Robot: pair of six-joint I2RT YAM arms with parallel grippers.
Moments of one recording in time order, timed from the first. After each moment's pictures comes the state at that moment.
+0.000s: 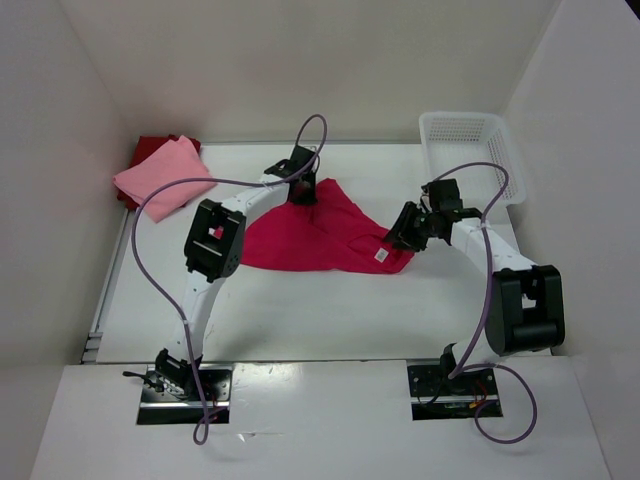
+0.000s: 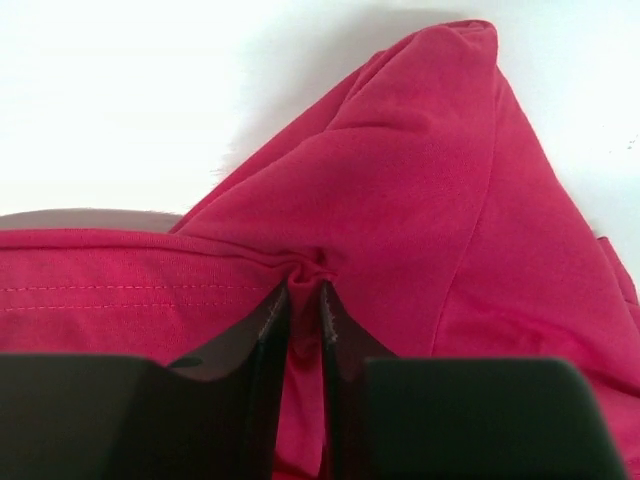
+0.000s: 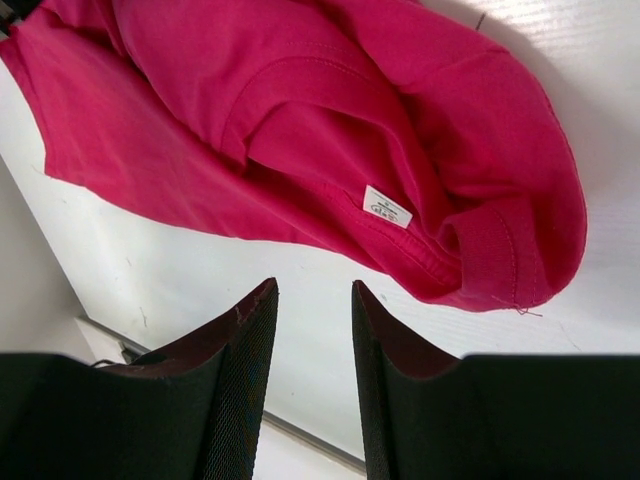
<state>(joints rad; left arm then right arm) -0.46 2.38 1.97 -0.46 -0.09 -0.40 0.10 1.48 0.96 -0.46 -0.41 0.59</state>
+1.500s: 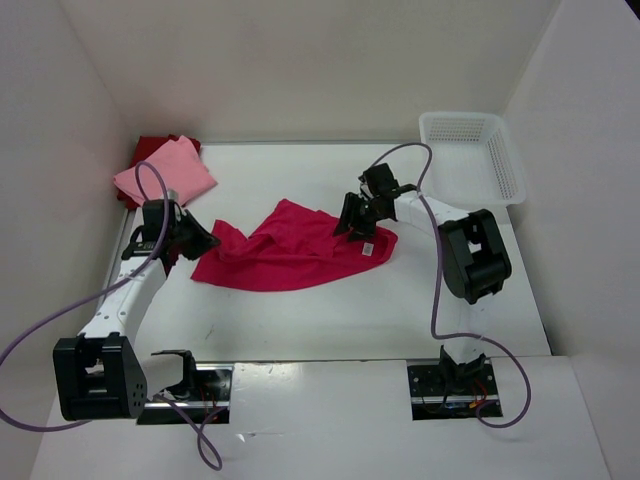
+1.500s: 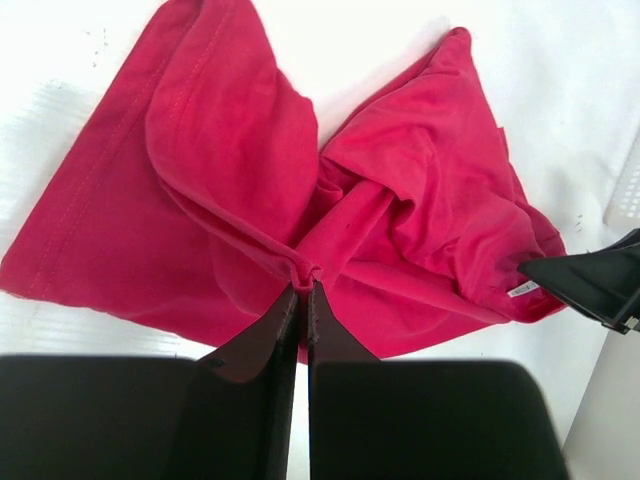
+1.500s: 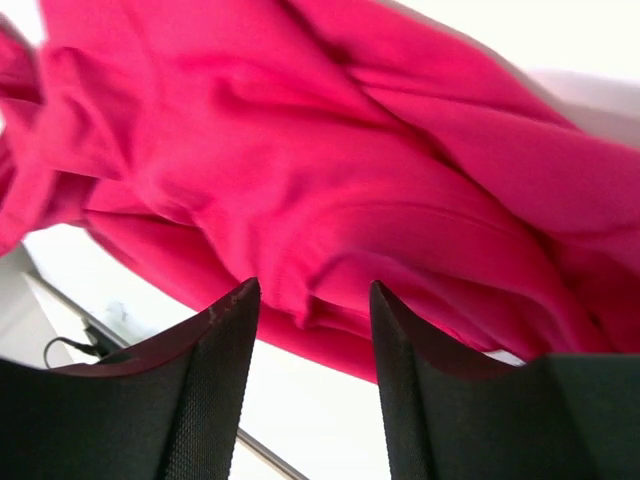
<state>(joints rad) 0.07 1.17 0.78 -0.37 0.24 -0.67 0.37 1.92 1.31 -0.42 -0.40 0.58</state>
